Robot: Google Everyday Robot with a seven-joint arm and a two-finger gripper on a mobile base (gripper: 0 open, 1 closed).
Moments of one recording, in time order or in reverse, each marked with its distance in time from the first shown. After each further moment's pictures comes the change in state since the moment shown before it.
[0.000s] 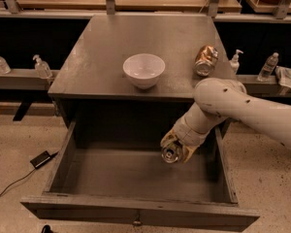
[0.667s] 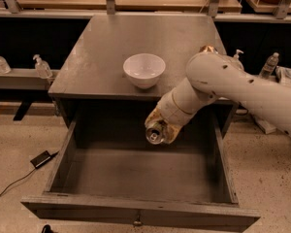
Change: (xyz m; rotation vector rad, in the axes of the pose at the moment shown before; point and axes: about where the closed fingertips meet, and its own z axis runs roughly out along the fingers) arm -0.033 -0.084 -0.059 0.179 0.026 -0.131
